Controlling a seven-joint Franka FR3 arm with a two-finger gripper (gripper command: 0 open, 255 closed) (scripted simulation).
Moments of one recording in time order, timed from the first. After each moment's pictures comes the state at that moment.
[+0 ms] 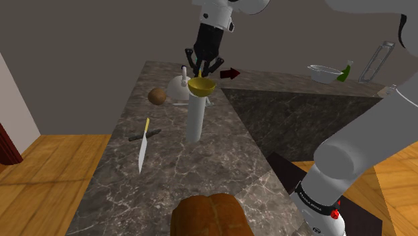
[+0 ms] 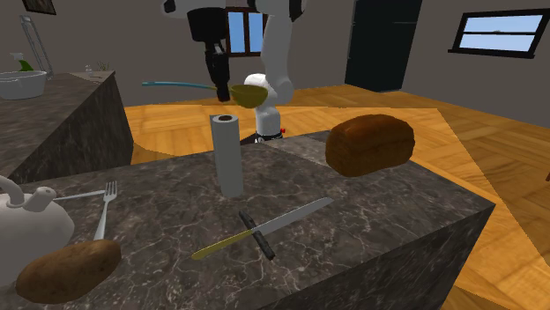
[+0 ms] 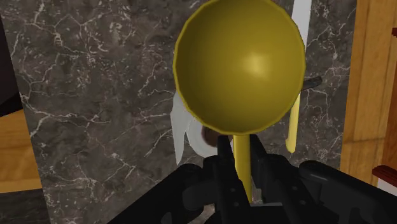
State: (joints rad) arm -0.22 -0.27 0.49 -1.94 0.30 1.77 0.79
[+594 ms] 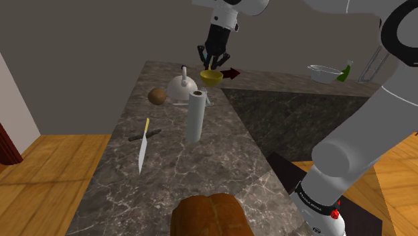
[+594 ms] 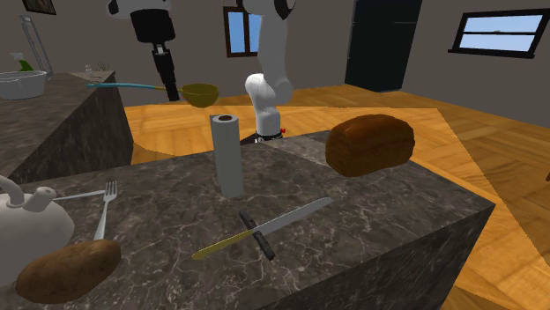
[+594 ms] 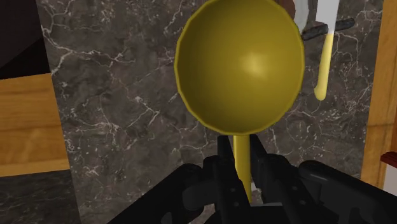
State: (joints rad) arm -0.30 -0.14 0.39 -1.84 0.23 1.74 0.63
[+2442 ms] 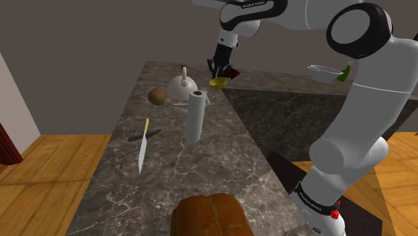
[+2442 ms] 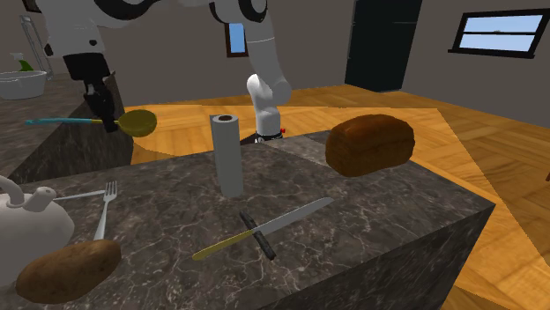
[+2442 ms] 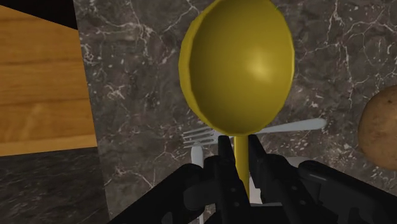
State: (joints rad) arm -0.40 0.16 0.29 -1.68 0.14 1.83 0.42
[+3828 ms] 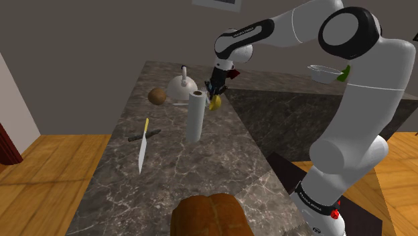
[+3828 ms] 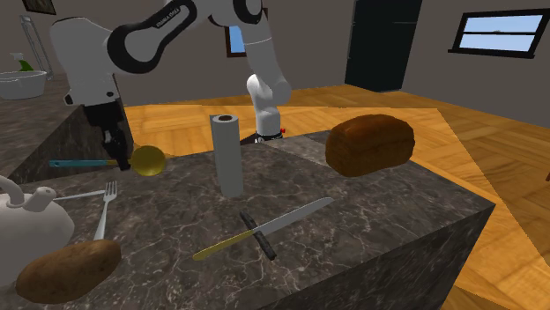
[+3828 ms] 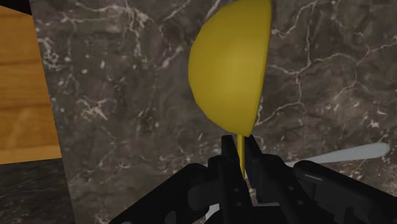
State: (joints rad) arm -0.40 0.23 0.28 -1.88 0.13 2.09 0.39
